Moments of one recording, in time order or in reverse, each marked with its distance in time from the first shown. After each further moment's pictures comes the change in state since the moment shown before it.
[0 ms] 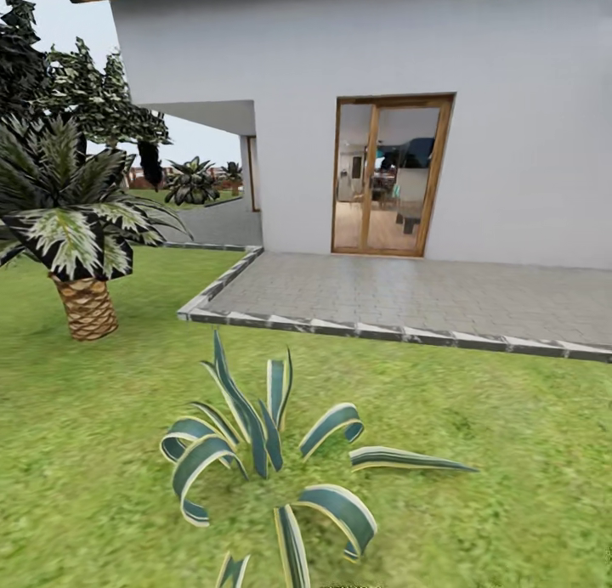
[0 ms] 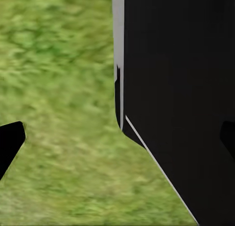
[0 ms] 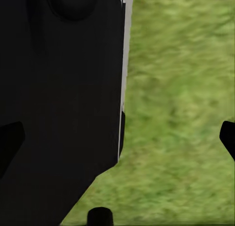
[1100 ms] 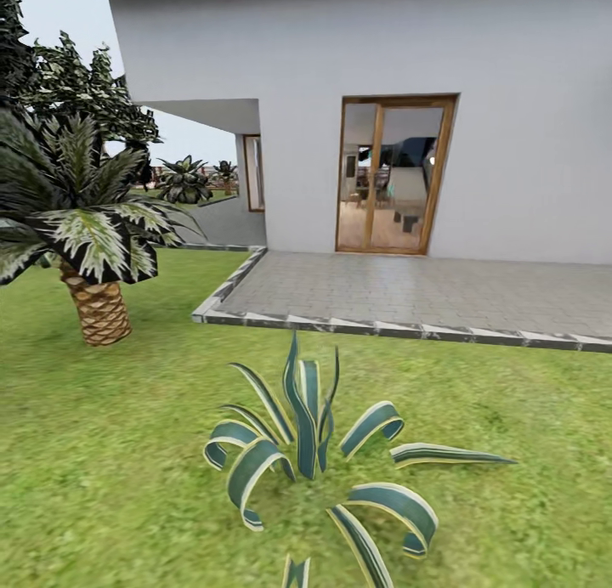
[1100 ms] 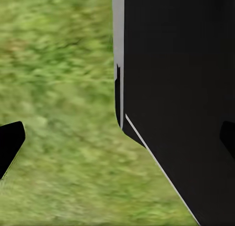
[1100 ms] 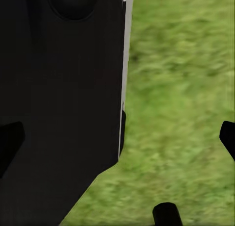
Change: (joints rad) left arm 0.000 0.000 0.000 0.000 0.000 0.000 0.000; right arm 0.000 0.001 0.000 0.000 -0.002 0.000 0.000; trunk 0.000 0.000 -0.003
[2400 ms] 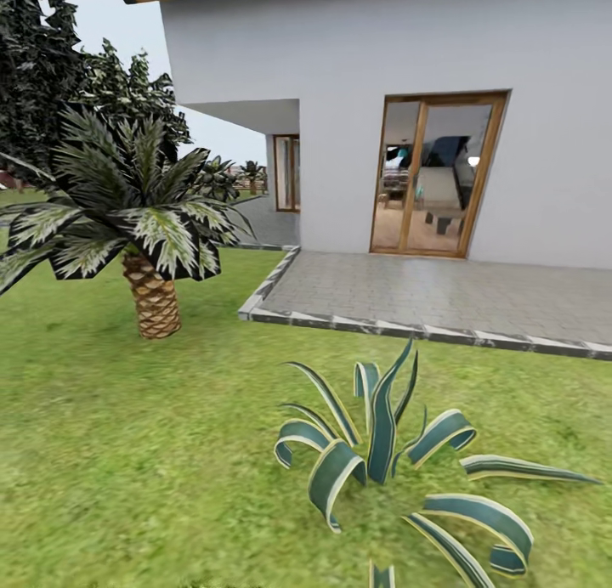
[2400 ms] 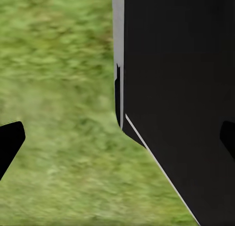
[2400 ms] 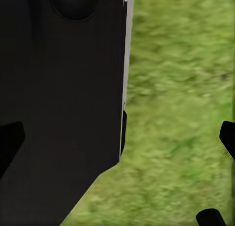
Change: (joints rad) left arm 0.000 0.000 0.000 0.000 0.000 0.000 0.000; right arm 0.000 0.001 0.000 0.000 -0.001 0.000 0.000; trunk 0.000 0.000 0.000
